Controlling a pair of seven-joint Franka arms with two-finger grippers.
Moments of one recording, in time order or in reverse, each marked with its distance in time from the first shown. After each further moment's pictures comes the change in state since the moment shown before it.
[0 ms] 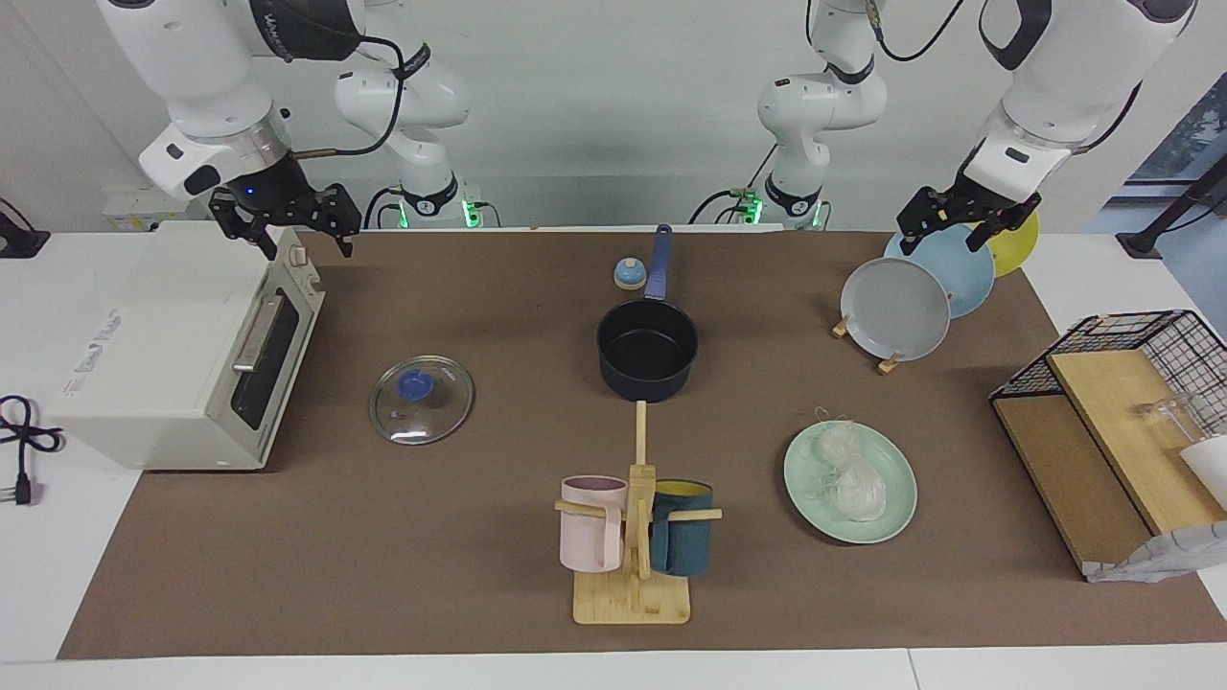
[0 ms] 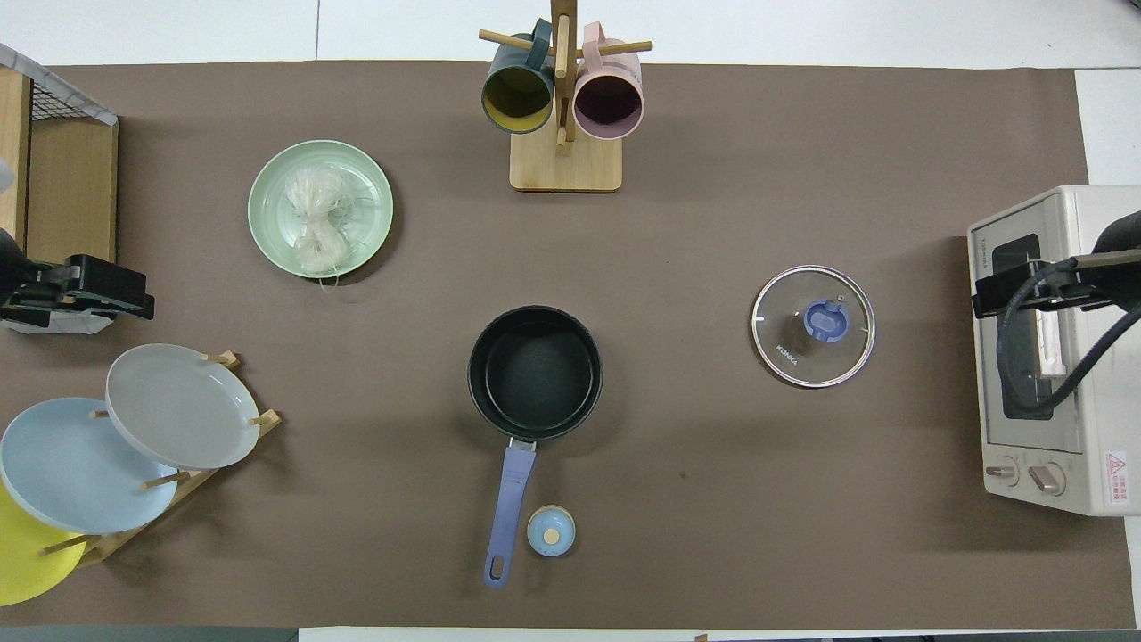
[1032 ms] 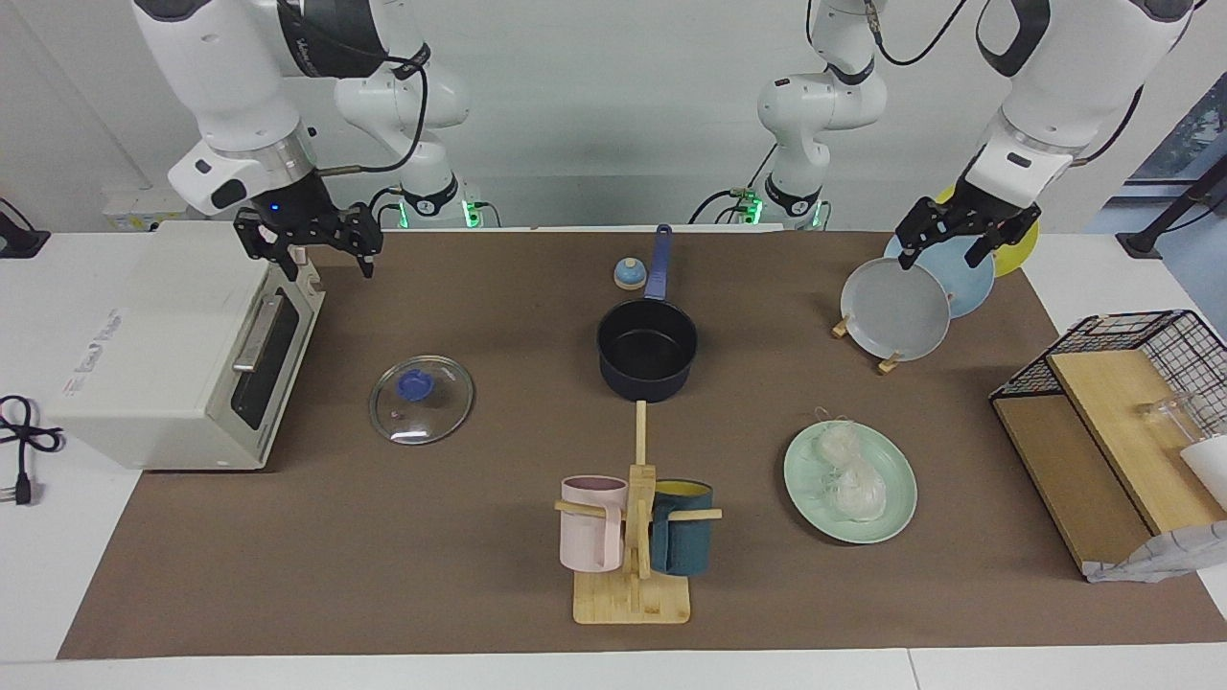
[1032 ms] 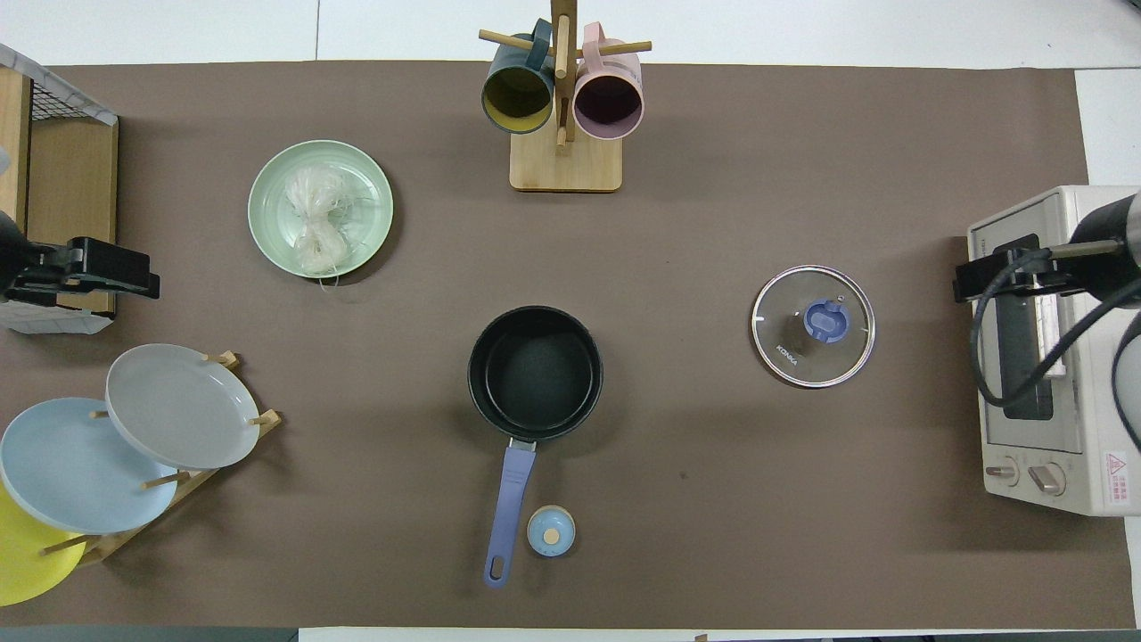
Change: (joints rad) left arm -0.009 0.055 -0.001 0.000 -0.028 0.130 0.000; right arm 0.036 0.000 0.033 -0.114 0.022 0.217 0.055
